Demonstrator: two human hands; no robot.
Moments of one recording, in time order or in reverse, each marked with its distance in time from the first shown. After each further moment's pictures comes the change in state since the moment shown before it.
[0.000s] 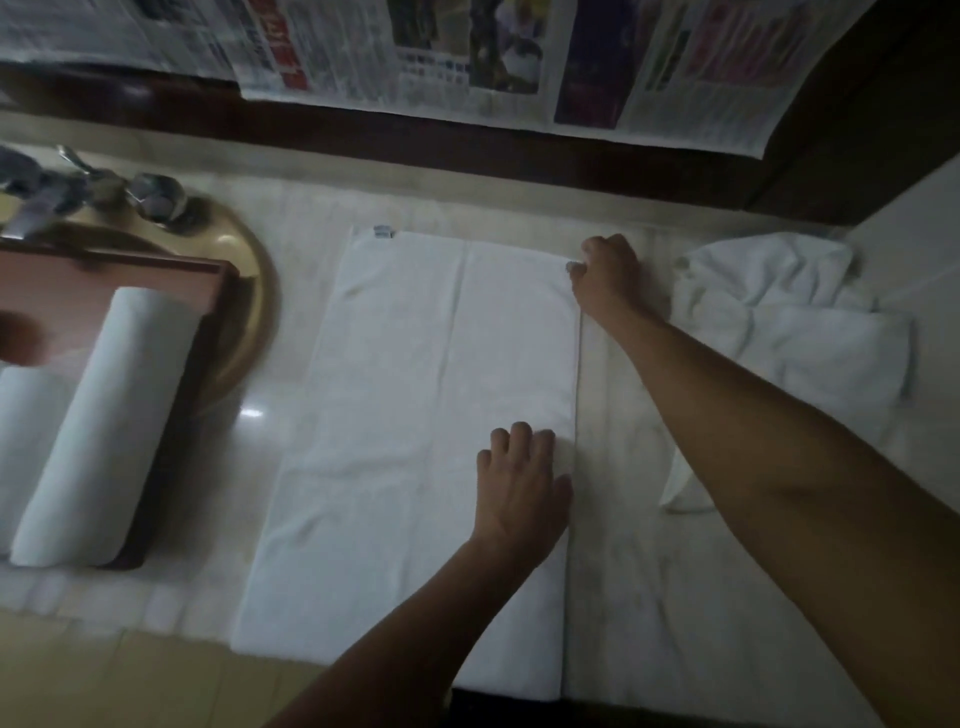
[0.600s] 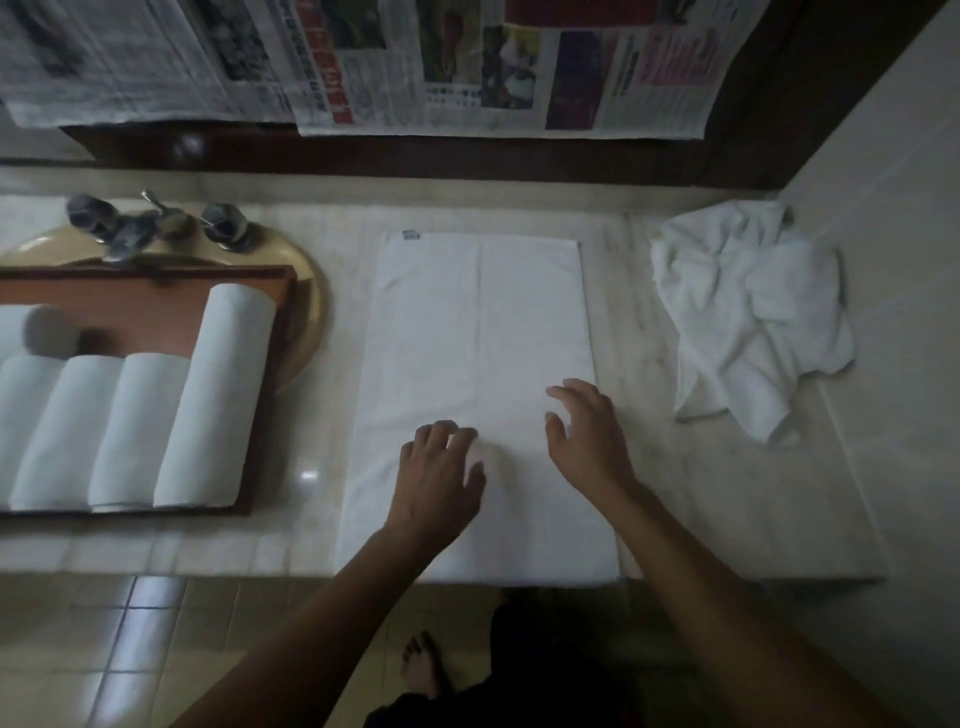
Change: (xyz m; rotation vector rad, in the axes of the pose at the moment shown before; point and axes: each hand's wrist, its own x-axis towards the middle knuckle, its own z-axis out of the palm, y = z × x) left_hand -0.108 -0.147 -0.064 0.078 0.058 0.147; right_hand -0.321 -0.024 0.042 0.119 0.092 -0.095
